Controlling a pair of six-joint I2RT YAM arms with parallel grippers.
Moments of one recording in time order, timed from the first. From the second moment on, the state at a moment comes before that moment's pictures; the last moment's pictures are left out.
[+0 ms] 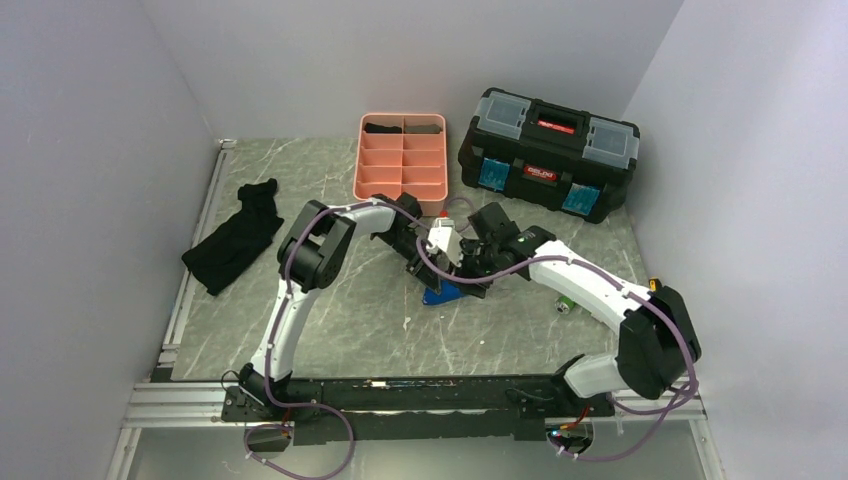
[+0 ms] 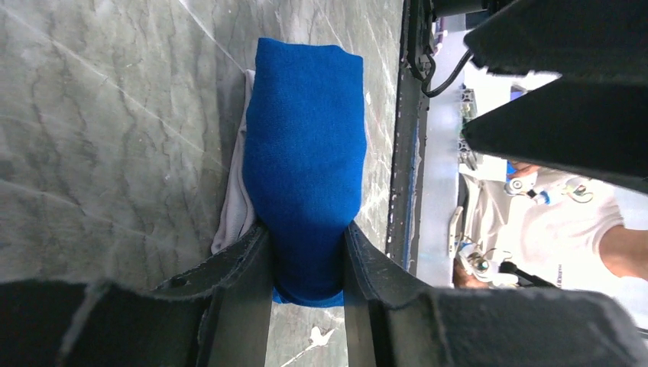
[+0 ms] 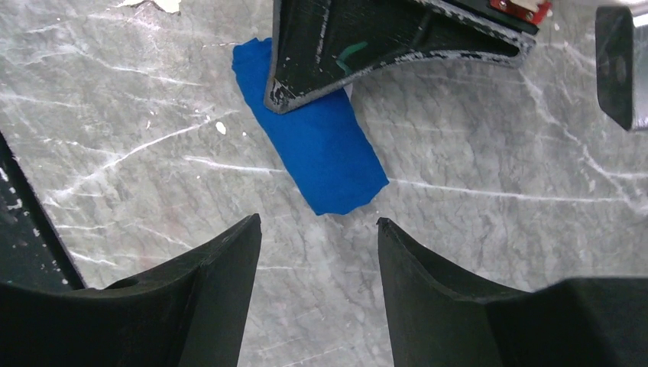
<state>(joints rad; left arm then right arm) -0.57 2.37 1.66 -0.83 1.20 0.37 0.61 1.38 0.97 -0.63 -0.32 -0.64</state>
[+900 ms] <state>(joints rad) -0.53 2.48 1.71 -1.04 1.32 0.37 0.81 1.55 0.97 -0.53 -0.14 -0.70</state>
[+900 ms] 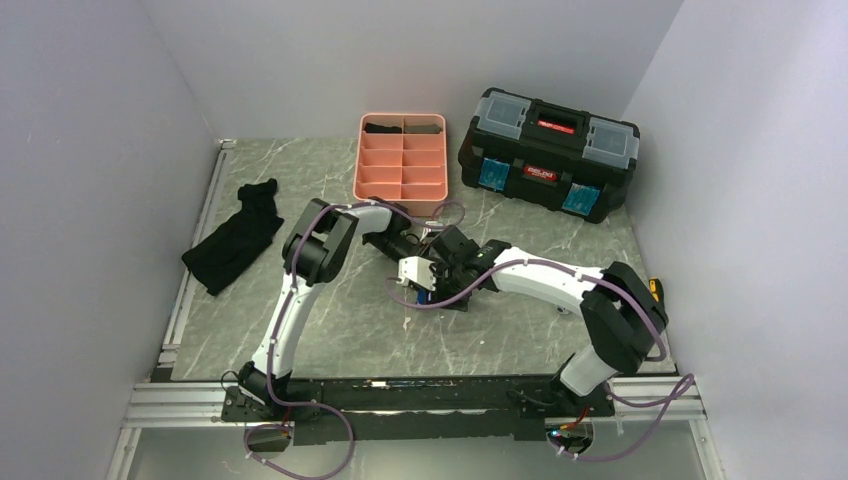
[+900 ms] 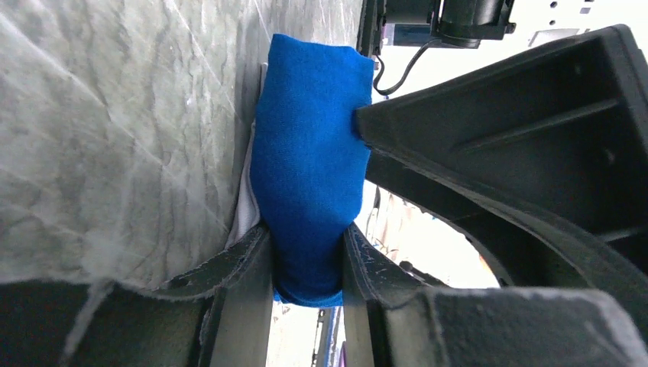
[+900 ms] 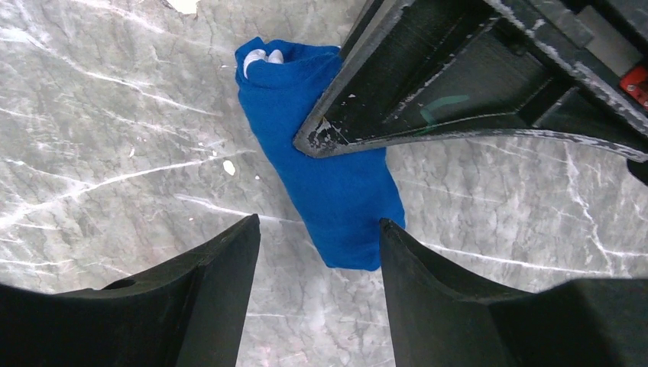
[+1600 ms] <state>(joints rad) -0.53 2.52 1.74 -1.14 1.35 0.40 0.84 1.67 1.01 -0.50 -0.12 -0.73</state>
